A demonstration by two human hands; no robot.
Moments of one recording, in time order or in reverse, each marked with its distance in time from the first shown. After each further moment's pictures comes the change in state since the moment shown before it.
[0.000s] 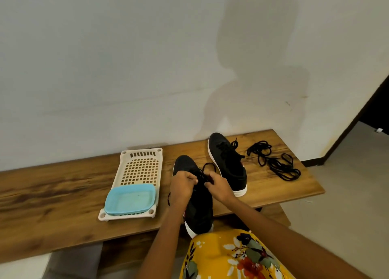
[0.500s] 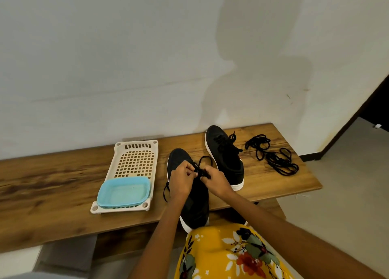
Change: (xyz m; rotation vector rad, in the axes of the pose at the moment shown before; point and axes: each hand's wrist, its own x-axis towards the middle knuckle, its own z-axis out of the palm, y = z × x) left_hand 0.002 -0.007 0.016 -0.039 0.061 0.114; right_hand 0.005 0.006 -0.002 0.013 -0.049 -0.096
